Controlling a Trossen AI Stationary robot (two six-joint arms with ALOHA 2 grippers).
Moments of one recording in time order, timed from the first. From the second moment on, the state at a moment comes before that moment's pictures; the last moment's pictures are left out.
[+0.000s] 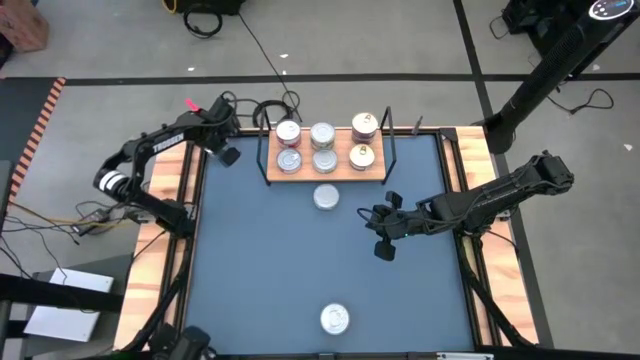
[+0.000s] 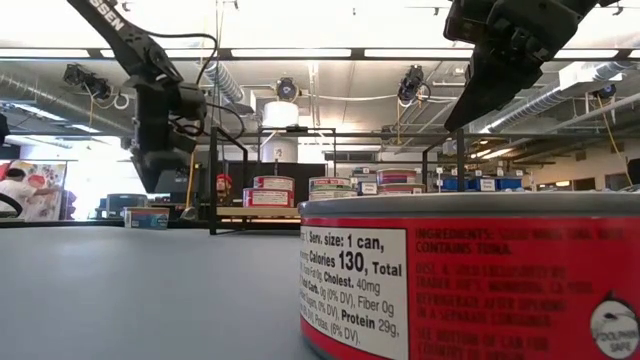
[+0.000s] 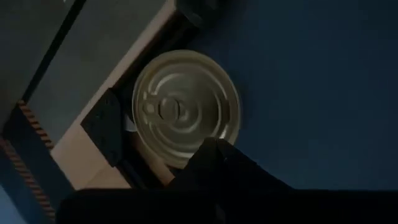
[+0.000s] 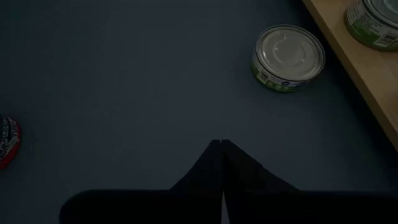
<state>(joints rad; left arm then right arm) 1.05 1.43 0.93 -0.78 -0.33 0.27 0.26 1.26 0.81 -0.44 0.34 0.41</state>
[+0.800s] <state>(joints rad) 1.08 1.58 0.97 -0.72 -0.37 0.07 0.26 1.26 0.81 -0.44 0.34 0.40</state>
